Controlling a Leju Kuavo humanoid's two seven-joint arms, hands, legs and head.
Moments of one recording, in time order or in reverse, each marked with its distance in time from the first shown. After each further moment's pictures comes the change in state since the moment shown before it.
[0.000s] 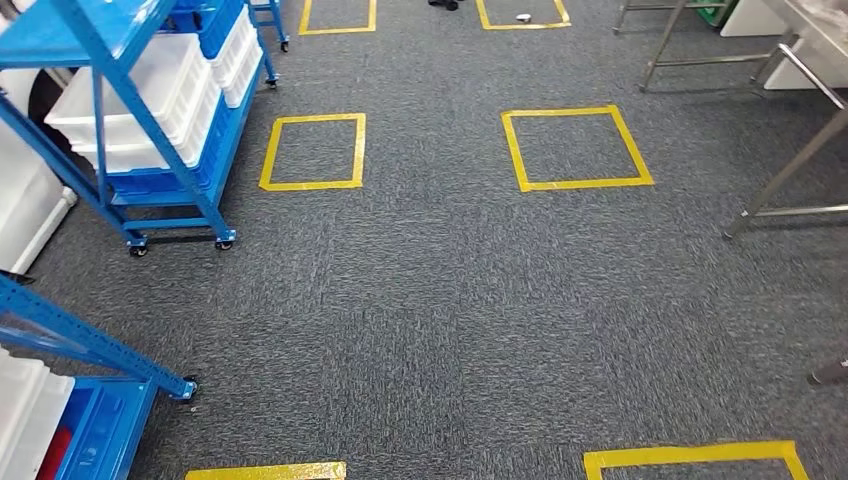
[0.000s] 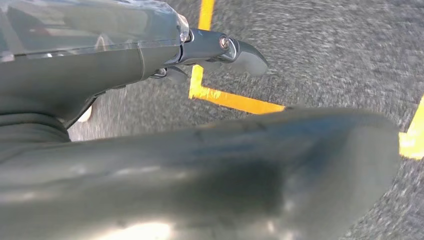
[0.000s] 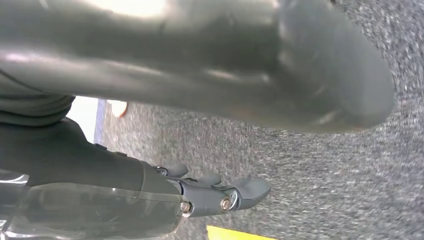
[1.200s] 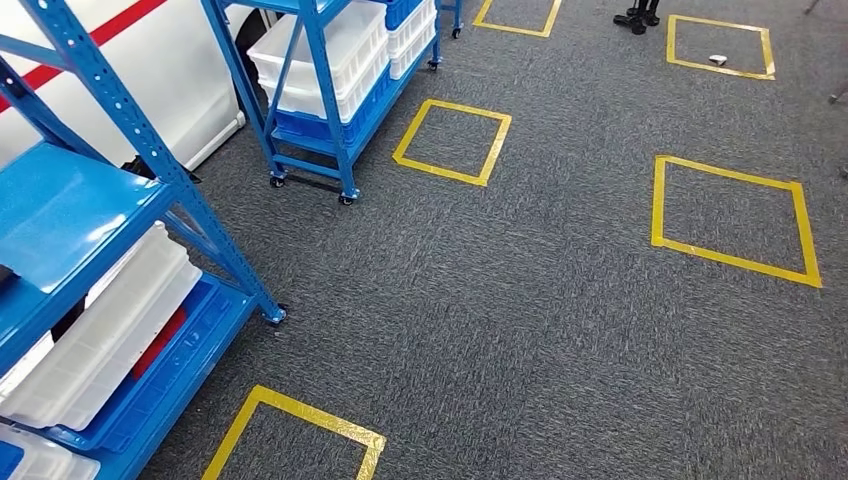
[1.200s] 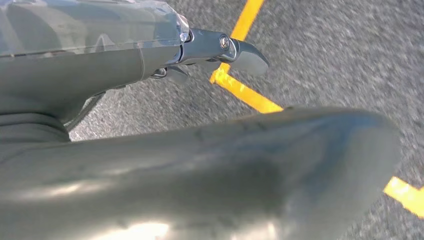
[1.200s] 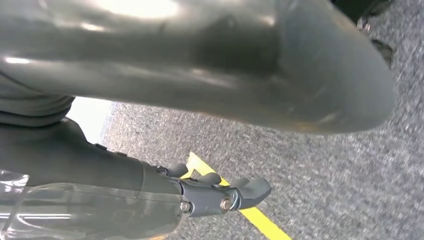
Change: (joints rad) left arm -0.018 0.028 -0.061 0.000 -0.002 -0.014 0.015; right arm 0.006 -0.006 0.057 0.001 0.110 0.033 0.053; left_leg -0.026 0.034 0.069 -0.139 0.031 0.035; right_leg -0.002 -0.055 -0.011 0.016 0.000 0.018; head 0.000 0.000
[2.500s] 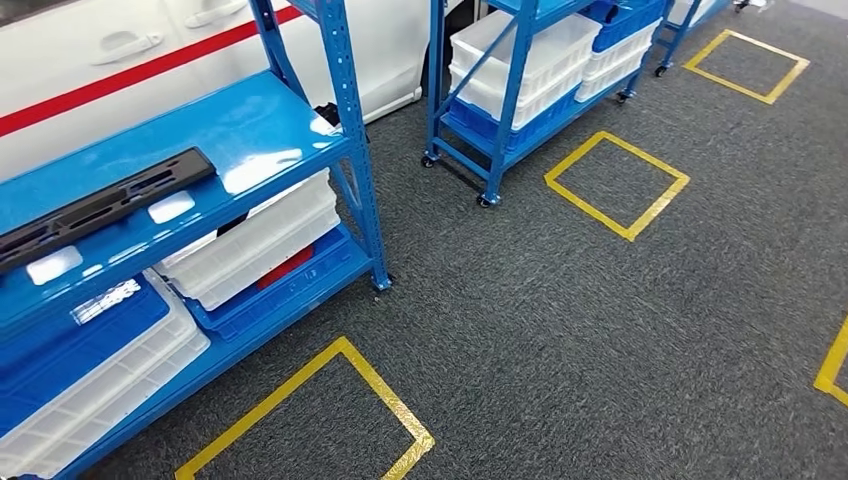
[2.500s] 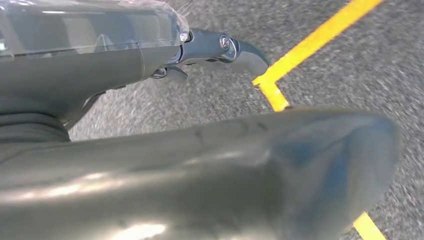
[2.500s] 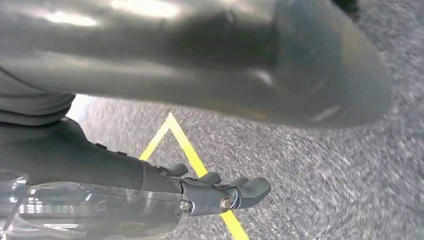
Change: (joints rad) left arm -0.004 0.028 -0.042 0.000 -0.022 0.004 -0.009; right arm 0.010 0.027 -0.054 0.002 -0.194 -0.064 -0.033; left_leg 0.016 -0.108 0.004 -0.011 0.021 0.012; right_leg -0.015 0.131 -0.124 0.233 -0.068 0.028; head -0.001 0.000
